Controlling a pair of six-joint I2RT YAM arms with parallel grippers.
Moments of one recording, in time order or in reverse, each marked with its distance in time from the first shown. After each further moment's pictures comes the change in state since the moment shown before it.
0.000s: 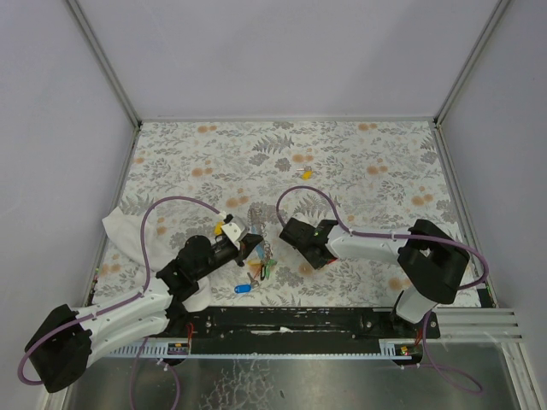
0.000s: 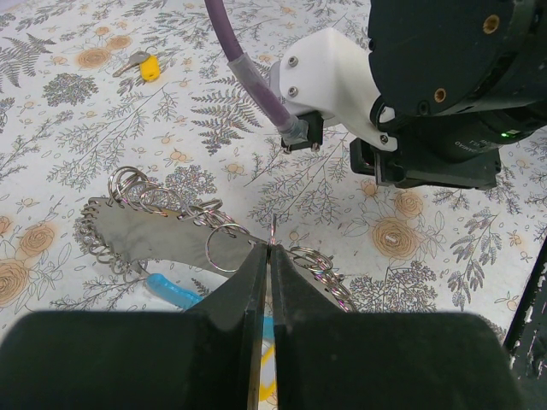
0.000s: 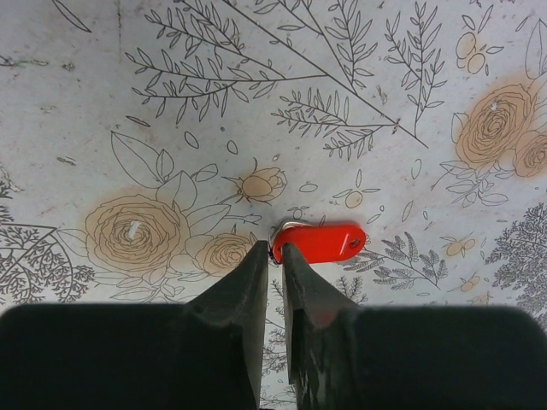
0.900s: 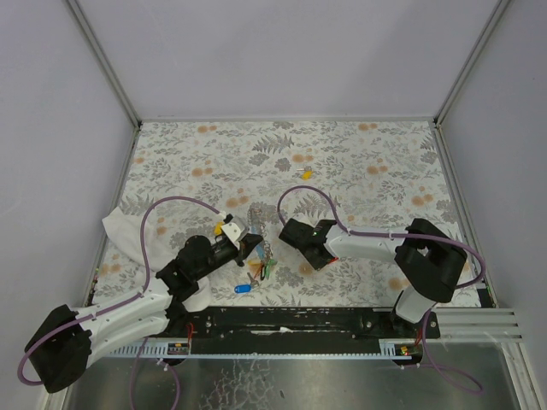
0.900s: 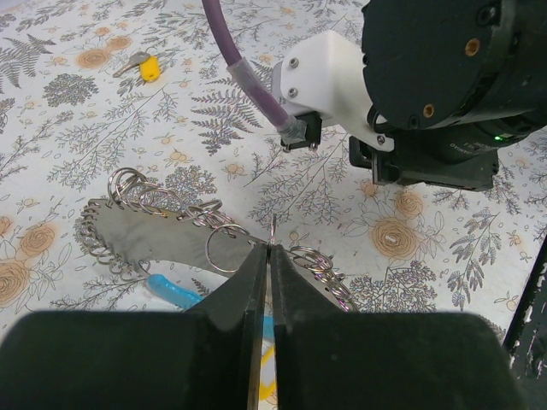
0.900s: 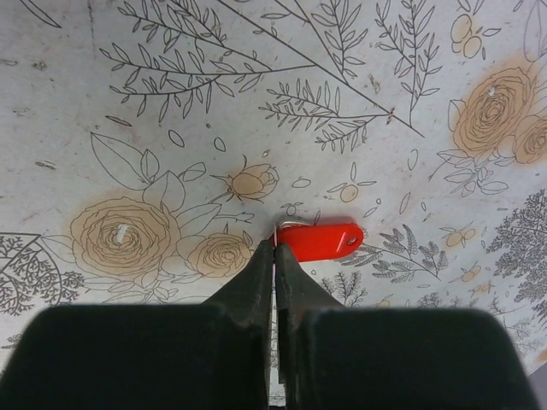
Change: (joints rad) left arm 0.000 -0.004 0.000 -0.002 0.000 0.000; right arm 0.000 0.023 0.009 -0.025 0.024 0.039
